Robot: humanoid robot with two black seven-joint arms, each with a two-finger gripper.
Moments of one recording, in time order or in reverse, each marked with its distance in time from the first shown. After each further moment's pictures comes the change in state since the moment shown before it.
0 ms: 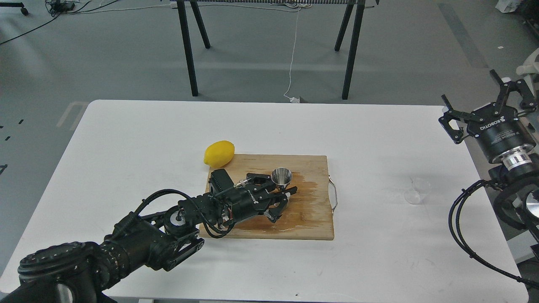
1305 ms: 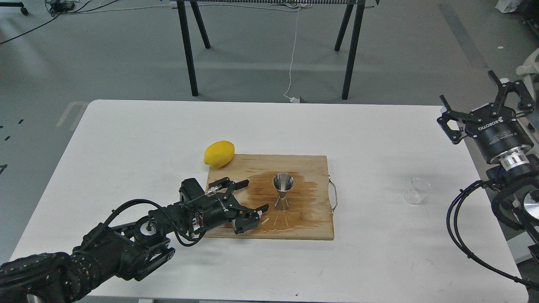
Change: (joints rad) left arm 0.080 0.171 -0.016 -0.069 -0.021 0.000 0.000; right arm -0.003 0.010 0.004 0.001 0.000 0.000 0.000
